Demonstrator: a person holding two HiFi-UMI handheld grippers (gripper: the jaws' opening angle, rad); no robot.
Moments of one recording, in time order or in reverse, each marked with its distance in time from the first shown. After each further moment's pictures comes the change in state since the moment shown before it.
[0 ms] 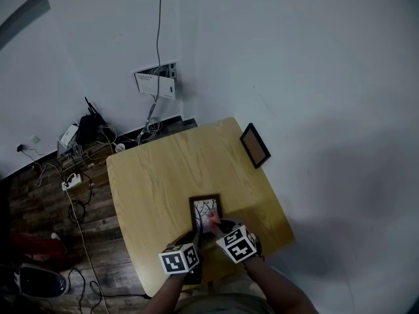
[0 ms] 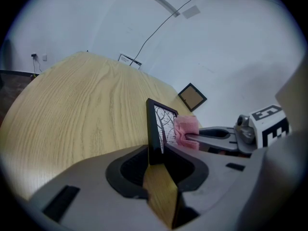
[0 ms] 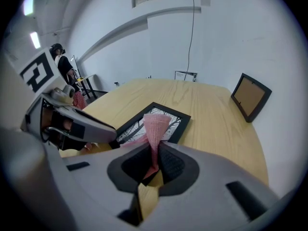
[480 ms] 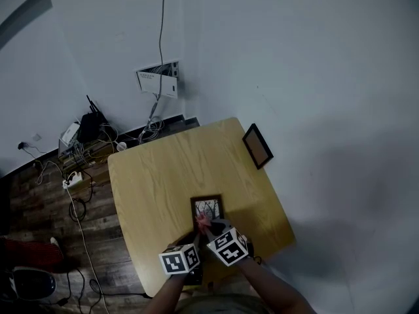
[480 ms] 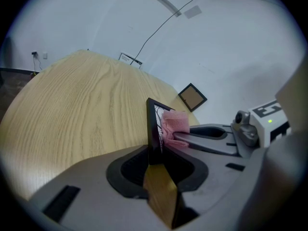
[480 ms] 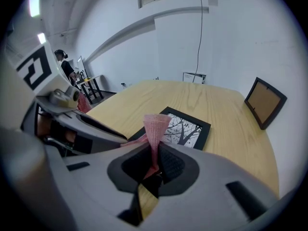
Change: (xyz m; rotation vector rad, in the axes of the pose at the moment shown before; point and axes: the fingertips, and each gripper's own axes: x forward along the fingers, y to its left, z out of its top) left arm -0.001 -0.001 -0.001 -0.015 0.007 -0.010; right arm 0.014 0.032 0.018 -0.042 -0.019 0.065
